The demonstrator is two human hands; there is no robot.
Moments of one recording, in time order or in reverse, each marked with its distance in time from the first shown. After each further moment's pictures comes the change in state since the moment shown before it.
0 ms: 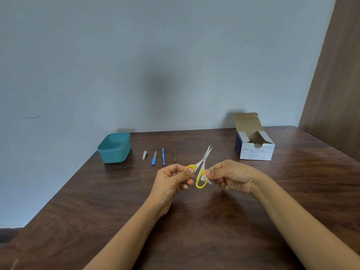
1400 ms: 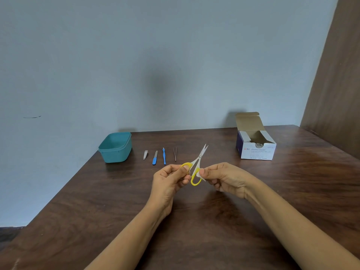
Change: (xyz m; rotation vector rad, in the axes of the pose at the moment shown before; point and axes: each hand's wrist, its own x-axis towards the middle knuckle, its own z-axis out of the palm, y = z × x) left_hand 0.001 -0.007 0.001 -0.115 0.161 0.039; right_hand 0.010 0.010 0.014 0.006 0.062 -0.092
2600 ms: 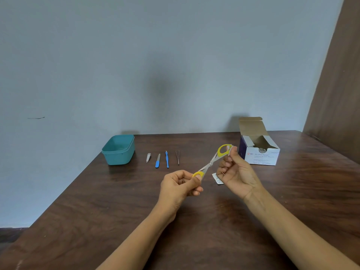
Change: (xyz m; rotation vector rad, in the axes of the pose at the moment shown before) left_hand 0.002 -0.009 0.001 0.189 -0.084 0.025; right_hand 0.015 0.002 -0.006 1.044 0.217 -0.295
